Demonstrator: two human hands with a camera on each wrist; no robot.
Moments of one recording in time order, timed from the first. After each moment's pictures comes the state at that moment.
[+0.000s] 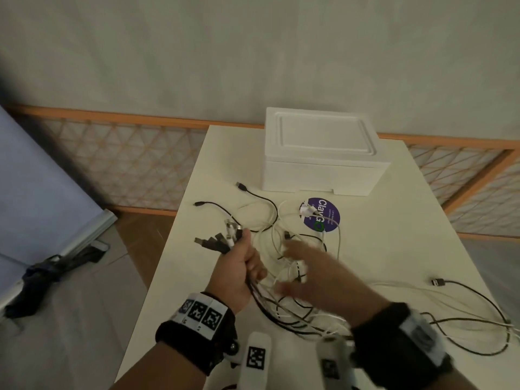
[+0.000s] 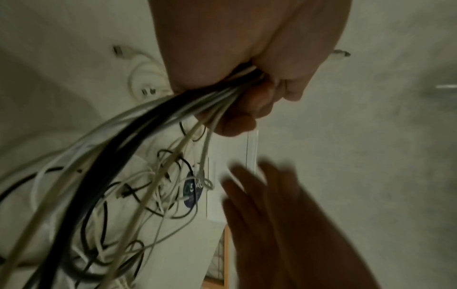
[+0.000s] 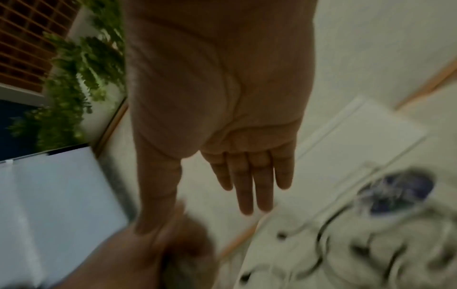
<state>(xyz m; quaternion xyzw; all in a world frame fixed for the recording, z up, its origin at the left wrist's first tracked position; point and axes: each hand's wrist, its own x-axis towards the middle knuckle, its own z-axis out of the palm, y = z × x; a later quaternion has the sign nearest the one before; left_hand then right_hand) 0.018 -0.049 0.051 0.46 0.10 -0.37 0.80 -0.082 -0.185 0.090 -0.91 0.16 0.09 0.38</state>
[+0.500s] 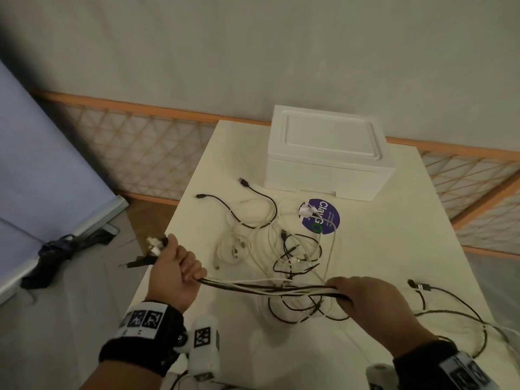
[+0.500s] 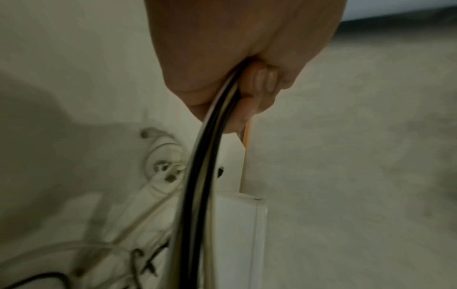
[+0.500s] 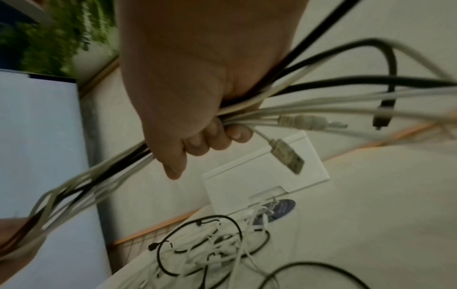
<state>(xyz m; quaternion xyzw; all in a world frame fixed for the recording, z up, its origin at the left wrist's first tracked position) 0.040 0.020 0.031 0.40 0.21 -0.24 0.86 -0.152 -0.257 0.065 -0.99 0.09 0.06 0.07</state>
